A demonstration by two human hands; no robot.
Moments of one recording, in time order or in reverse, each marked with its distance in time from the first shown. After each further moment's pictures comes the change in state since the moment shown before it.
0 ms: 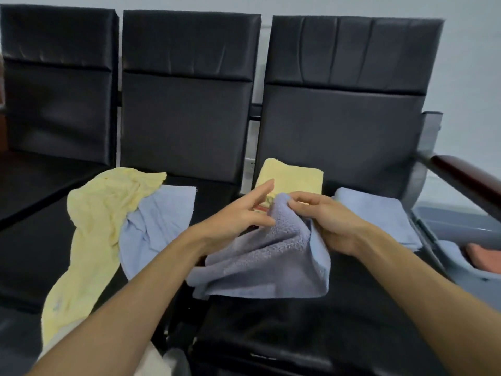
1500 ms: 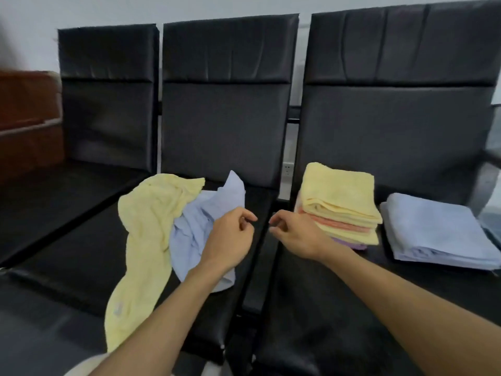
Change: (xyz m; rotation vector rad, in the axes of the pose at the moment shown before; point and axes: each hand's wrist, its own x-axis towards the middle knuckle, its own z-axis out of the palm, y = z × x) left_hand -0.041 -0.059 -0.069 0.518 0.639 -0.139; right_hand 0.097 0.043 0.098 -1.067 0.110 -0.243
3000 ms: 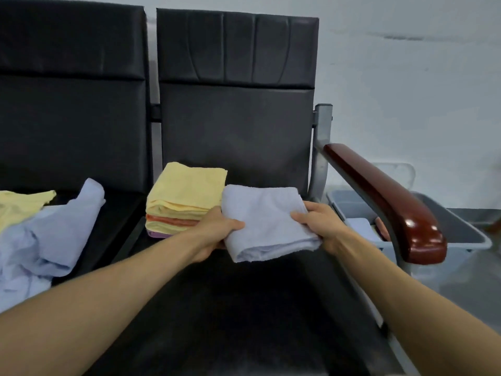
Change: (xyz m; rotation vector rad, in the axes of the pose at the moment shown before) left_hand 0.008 0.179 0.209 -0.578 -0.601 -0.221; right_hand -0.160 0.237 -0.175 0.790 0.396 0.567
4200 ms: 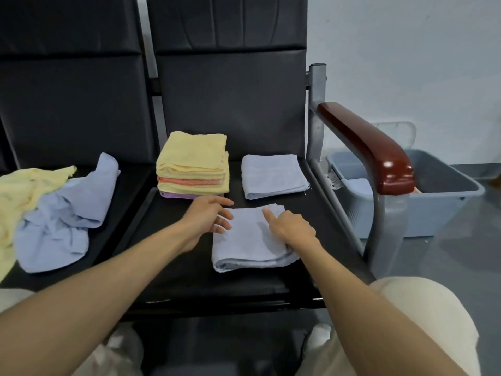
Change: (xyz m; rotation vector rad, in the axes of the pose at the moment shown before) left_hand -0.087 -0.031 0.001 0.170 0.152 -0.042; right_hand -0.075 0.064 0.063 -0.800 -0.008 0.193
